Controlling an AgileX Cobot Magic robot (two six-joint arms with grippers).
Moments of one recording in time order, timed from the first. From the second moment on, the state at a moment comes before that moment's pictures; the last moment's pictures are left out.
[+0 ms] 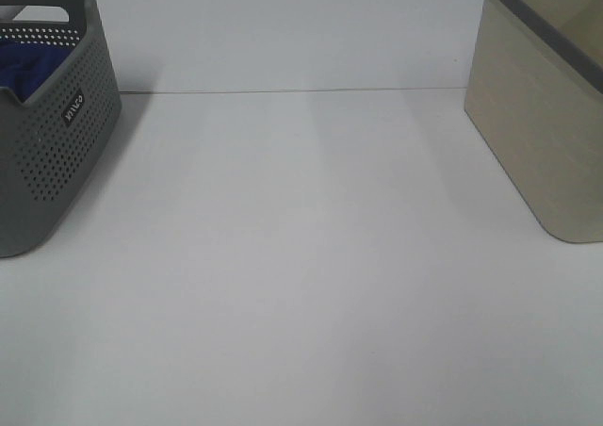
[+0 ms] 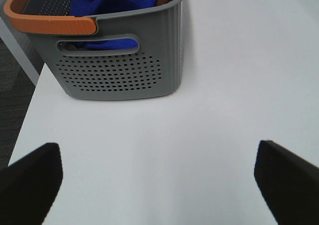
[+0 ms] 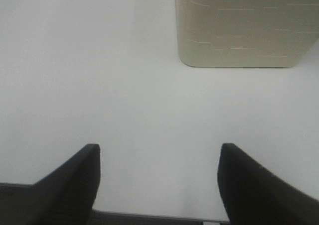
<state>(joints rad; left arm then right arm) 0.05 -0.01 -0.52 -0.02 1.08 0.08 0.03 0.00 -0.45 0.05 1.10 -0.02</state>
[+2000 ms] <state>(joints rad) 0.05 1.24 -1.45 0.22 1.22 0.92 0.03 0.00 -0.45 0.05 1.10 -0.02</state>
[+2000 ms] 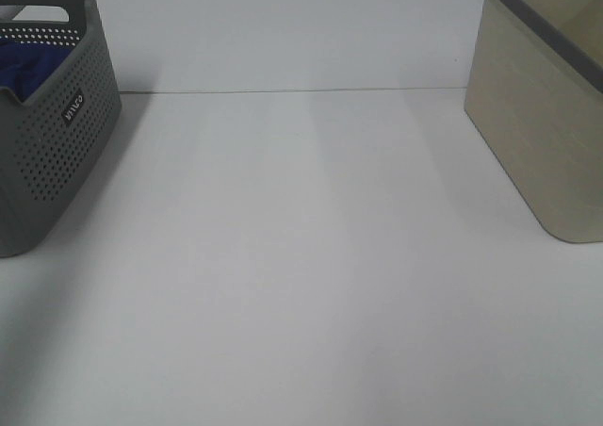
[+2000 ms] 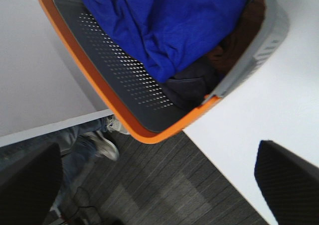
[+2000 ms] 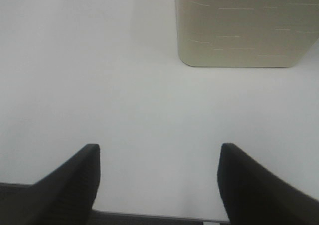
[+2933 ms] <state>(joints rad) 0.05 2.04 -1.78 0.44 0.98 1.10 0.03 0.00 -0.45 0.05 1.10 -0.02</state>
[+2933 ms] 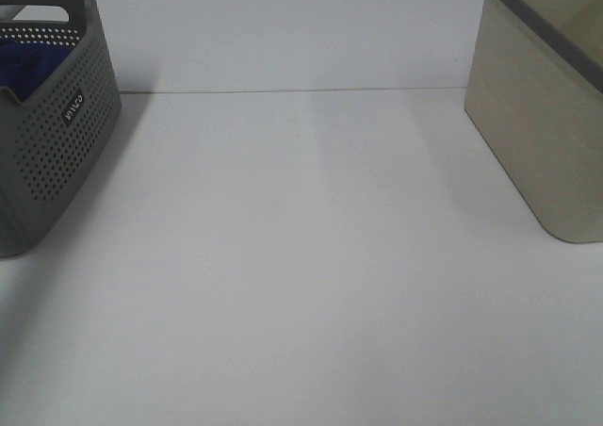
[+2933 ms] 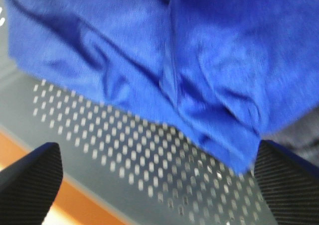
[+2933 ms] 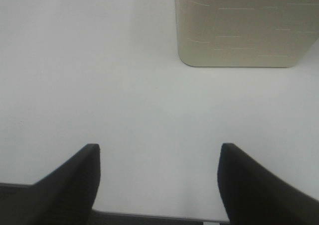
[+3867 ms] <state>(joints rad) 0.05 2.24 -1.78 0.44 0.81 1.09 0.03 0.00 -0.45 0.05 1.10 -0.02</state>
